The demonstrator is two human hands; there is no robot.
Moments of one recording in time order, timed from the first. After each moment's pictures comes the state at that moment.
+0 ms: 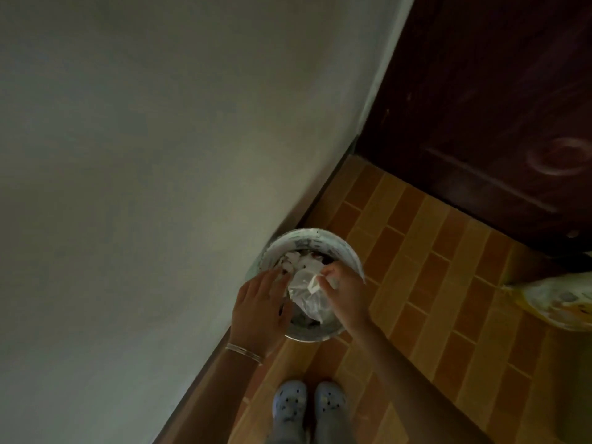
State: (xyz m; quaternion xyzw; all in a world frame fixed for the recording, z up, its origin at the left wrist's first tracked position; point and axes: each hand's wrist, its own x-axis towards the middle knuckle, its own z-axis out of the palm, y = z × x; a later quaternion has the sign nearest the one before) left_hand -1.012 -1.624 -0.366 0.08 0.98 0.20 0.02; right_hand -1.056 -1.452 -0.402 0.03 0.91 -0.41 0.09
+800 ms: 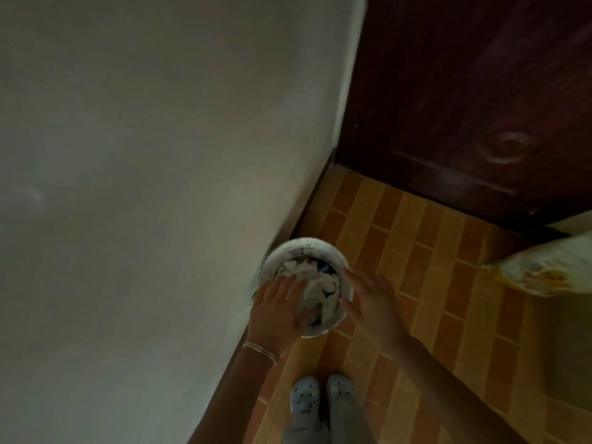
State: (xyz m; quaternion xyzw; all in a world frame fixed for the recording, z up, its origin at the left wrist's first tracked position) left_hand -1.011 -1.602 -0.277 0.16 0.96 0.17 0.12; right_hand -1.006 -1.389 -0.301 -0.07 0.97 -0.21 0.04
